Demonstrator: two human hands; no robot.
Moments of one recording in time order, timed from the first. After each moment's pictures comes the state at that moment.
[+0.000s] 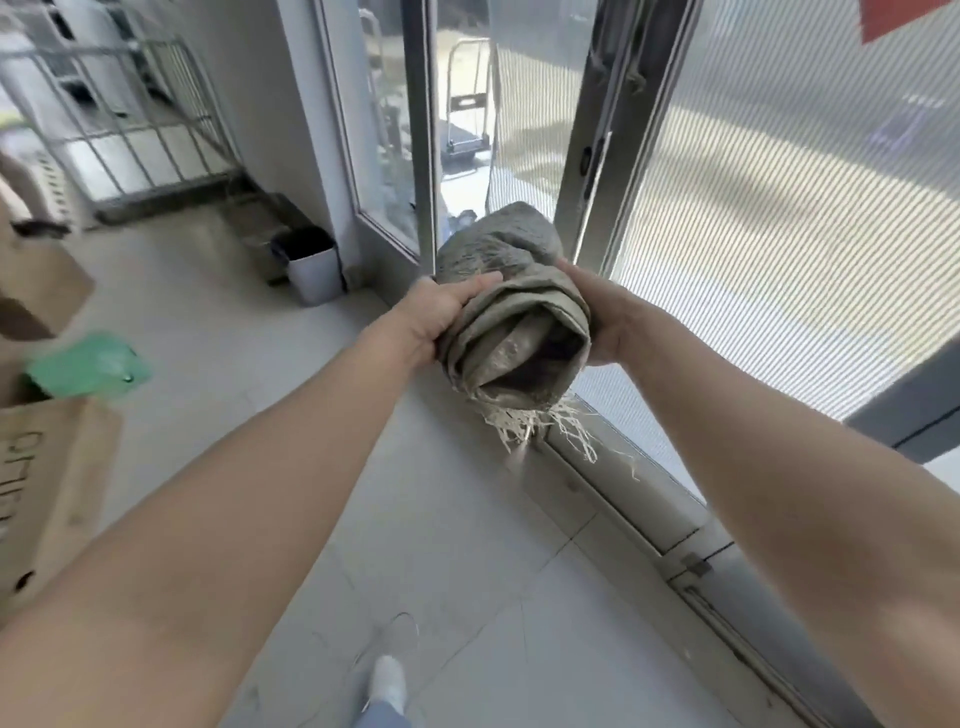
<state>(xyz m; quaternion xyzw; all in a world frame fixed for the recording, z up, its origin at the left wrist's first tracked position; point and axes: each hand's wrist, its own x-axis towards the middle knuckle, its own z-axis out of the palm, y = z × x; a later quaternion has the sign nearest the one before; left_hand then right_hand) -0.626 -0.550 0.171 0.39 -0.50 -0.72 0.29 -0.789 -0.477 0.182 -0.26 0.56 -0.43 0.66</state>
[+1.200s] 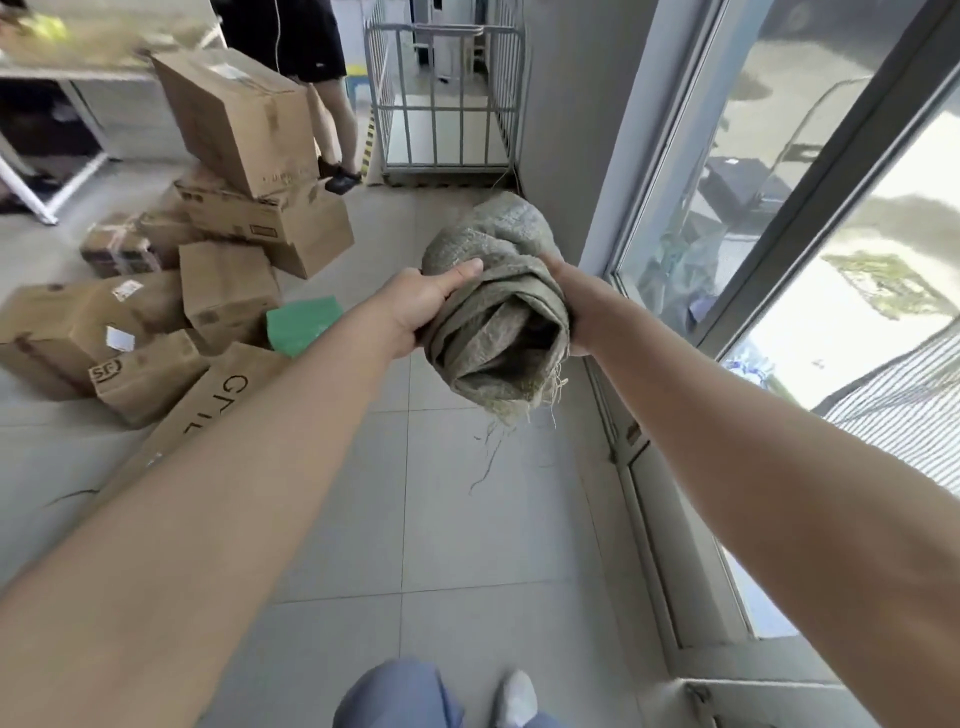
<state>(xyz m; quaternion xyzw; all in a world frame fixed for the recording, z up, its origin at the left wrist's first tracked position) -0.459 -1.046 0.160 0.58 -0.37 -0.57 0.44 -0.626 -1.113 0.135 -0.33 0.54 -0.30 0.72</state>
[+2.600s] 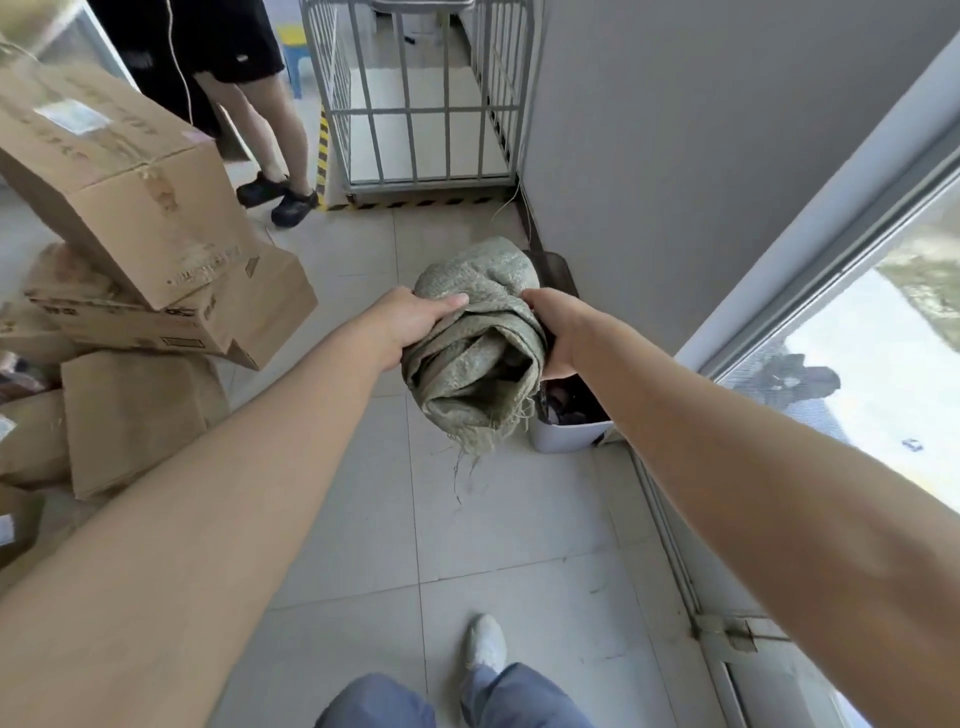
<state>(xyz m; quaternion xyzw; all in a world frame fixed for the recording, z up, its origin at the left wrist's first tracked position) -0.277 -1.716 0.096 0.64 -0.41 -0.56 0.31 -0.447 -1.744 0.081 -0.23 0.59 -0.20 0.75</state>
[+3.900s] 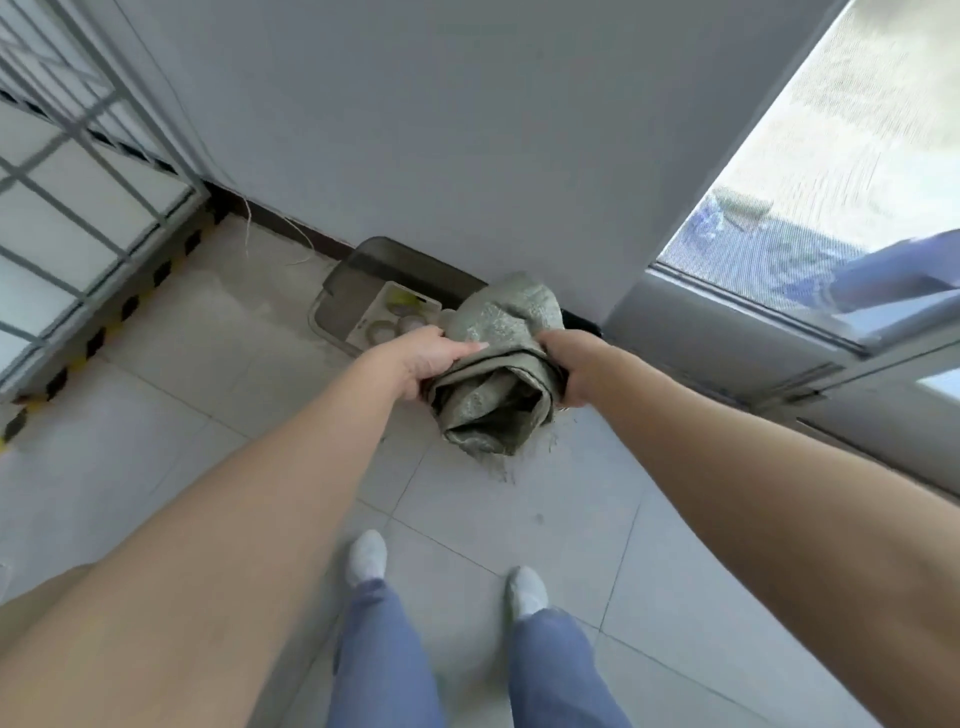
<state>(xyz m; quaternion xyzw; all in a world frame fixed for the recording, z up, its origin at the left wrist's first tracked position) -0.311 -2.133 -0.076 0.43 -0.60 -0.65 -0.17 -0.426 -2.005 -0.100 0.18 0.70 -0.45 0.53</state>
